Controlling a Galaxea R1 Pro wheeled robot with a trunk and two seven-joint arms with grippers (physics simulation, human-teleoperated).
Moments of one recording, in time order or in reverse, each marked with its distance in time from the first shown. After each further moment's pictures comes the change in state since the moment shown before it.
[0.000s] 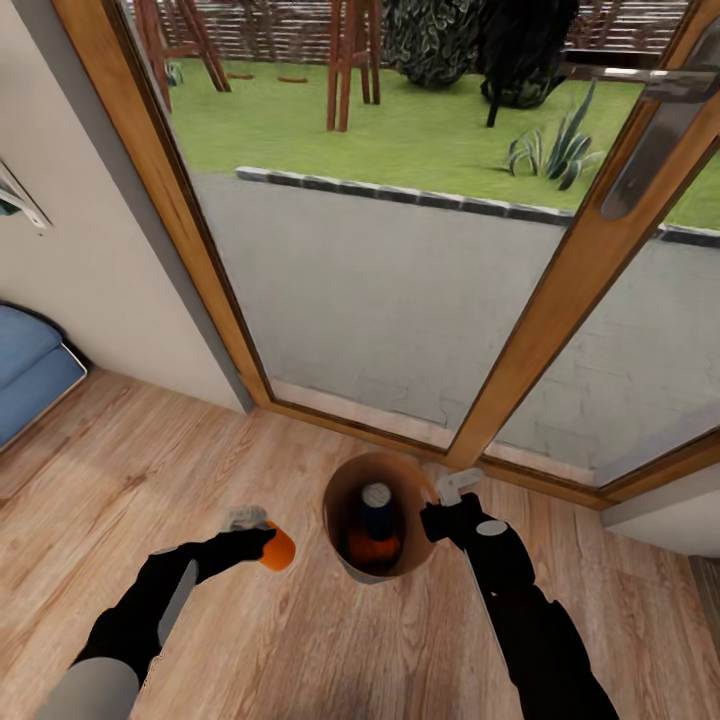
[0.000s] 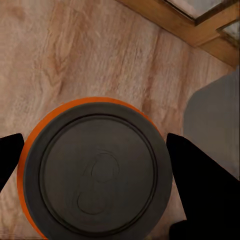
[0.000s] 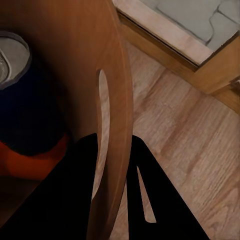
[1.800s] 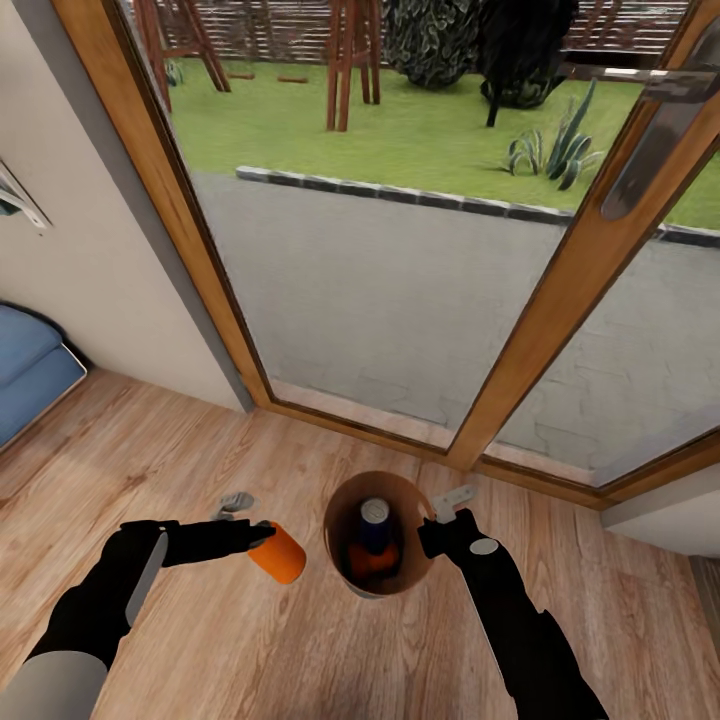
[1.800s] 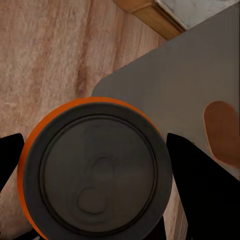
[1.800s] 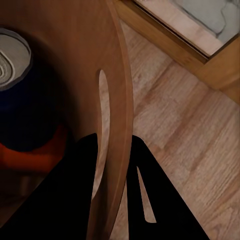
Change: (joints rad) left arm 0.000 0.085 -0.004 -0.203 -0.001 0.413 -0.337; right arm 0.000 -0.011 -0.010 0.177 -0.004 -0.167 -0.024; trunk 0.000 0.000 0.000
